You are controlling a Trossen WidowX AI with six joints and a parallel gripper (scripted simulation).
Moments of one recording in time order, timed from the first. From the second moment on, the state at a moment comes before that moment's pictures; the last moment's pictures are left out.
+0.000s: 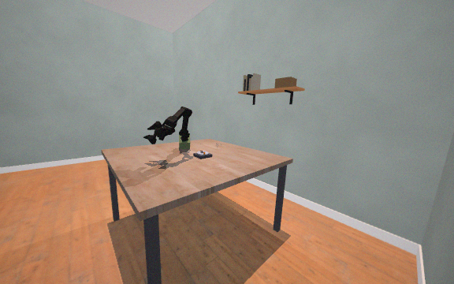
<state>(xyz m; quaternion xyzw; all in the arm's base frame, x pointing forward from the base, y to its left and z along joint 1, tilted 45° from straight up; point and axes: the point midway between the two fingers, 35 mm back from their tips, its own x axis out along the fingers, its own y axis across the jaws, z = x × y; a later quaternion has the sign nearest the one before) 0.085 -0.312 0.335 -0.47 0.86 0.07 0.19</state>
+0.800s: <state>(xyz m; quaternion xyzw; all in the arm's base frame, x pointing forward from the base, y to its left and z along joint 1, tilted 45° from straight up) 0.118 -0.294 0.327 -0.51 0.83 0.03 0.24</state>
